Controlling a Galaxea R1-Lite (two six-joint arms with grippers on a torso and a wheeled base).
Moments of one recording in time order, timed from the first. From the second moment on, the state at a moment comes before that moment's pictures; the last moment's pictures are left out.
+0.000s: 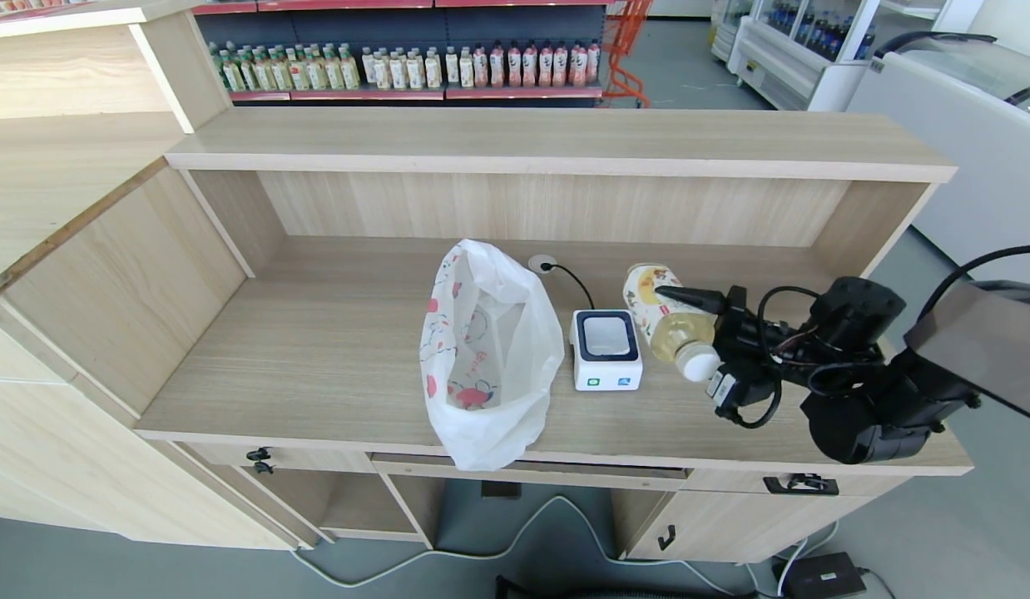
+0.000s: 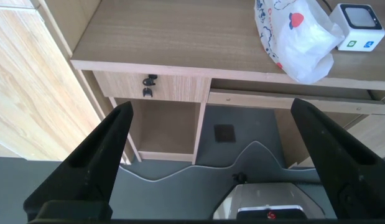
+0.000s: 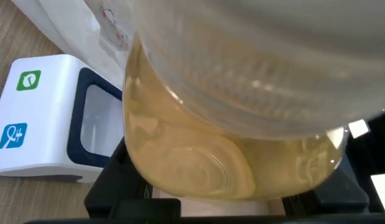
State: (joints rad) left arm -0.01 0.00 -0.01 0.02 -0.05 -0.05; right arm 0.12 2.23 -0.96 -1.53 0.97 -1.46
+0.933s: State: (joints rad) left arm -0.01 0.00 -0.01 0.02 -0.05 -0.05; right arm 0.12 1.42 -0.50 -0.99 -0.04 -0.03
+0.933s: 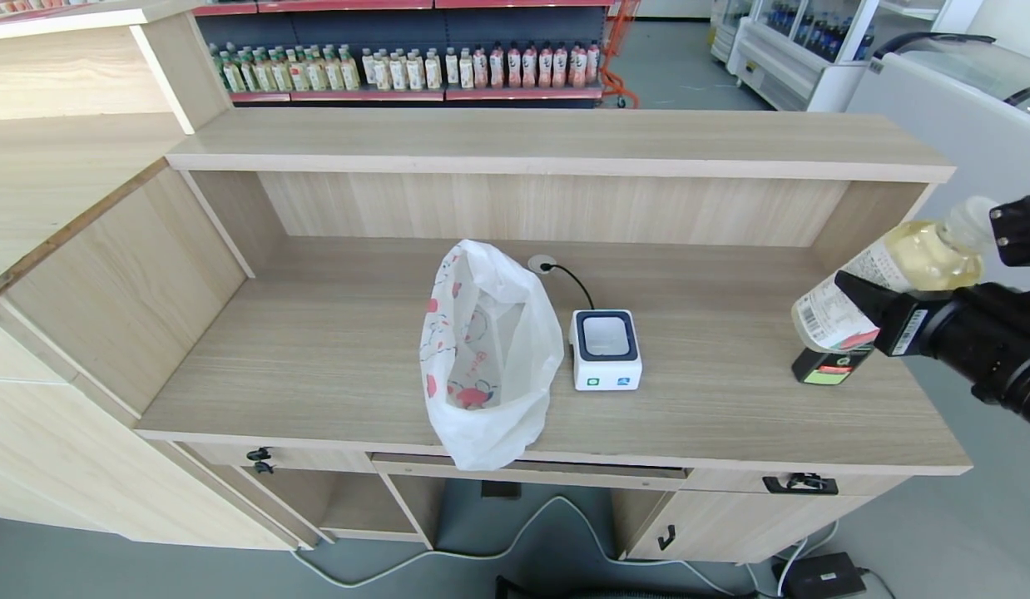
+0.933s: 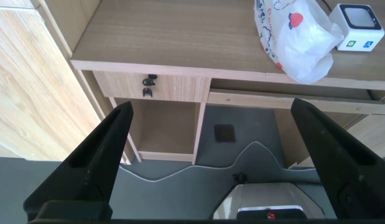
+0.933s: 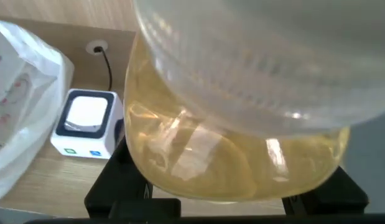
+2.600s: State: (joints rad) left arm -0.01 0.00 0.00 0.01 -0.05 -0.04; right arm 0.13 1.34 -0.46 -0.98 -0.03 0.07
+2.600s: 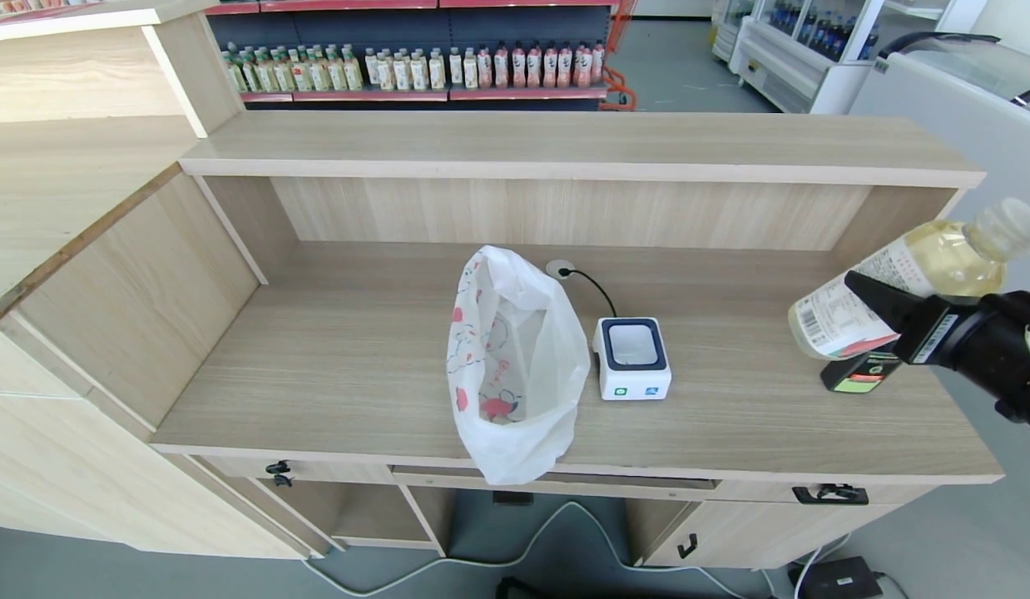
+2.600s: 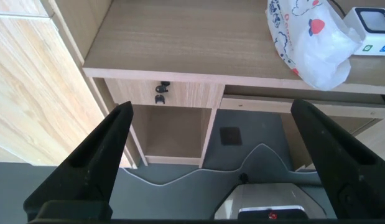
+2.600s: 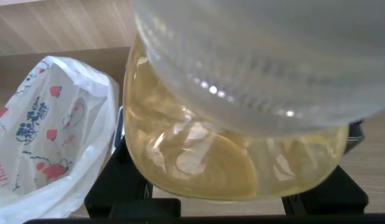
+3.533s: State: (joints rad) left arm -0.01 0.00 0.00 0.02 -0.05 -0.05; right arm 0.28 1.51 -0.54 -1.00 -0.03 0.11
